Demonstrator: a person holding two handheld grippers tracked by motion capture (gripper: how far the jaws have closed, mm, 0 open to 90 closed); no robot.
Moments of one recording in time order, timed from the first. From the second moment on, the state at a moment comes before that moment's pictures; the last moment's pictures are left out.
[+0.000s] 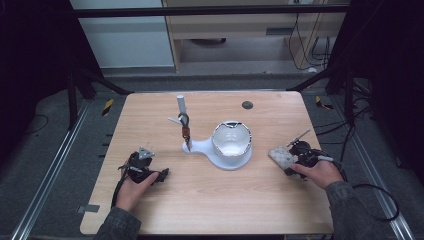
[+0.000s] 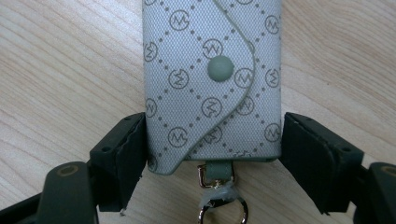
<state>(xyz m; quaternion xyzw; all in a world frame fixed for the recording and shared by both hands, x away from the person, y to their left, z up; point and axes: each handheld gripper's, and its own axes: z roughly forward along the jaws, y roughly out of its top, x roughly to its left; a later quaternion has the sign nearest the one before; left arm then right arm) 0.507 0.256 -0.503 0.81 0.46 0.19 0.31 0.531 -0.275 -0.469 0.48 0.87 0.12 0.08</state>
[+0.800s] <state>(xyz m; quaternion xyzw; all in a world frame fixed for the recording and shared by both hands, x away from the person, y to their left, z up) 0.506 0.255 -0.504 0.81 0.46 0.19 0.31 0.533 -0.272 -0.466 0.46 0.88 0.11 0.08</state>
